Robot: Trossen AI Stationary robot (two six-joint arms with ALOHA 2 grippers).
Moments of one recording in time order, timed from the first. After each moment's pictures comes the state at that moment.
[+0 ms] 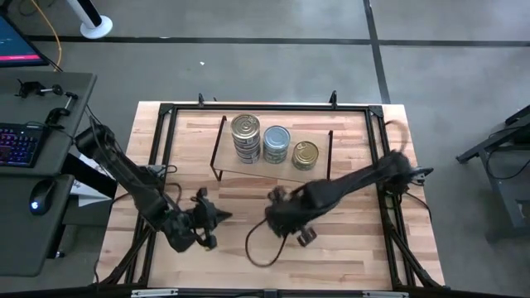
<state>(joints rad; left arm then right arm) -0.77 1.37 0.90 -0.34 -0.84 -0.72 0.38 1.99 1.93 -1.20 0.03 -0.29</state>
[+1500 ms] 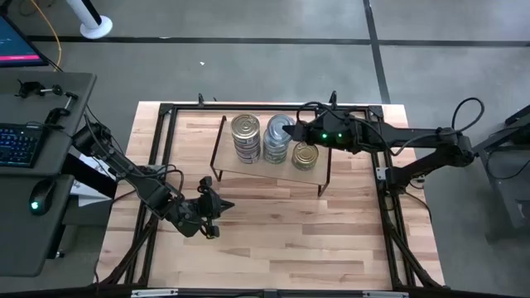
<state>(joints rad) -0.65 1.30 0.90 -0.40 -0.74 -0.49 -0.06 1.31 1.26 -0.33 0.35 1.16</state>
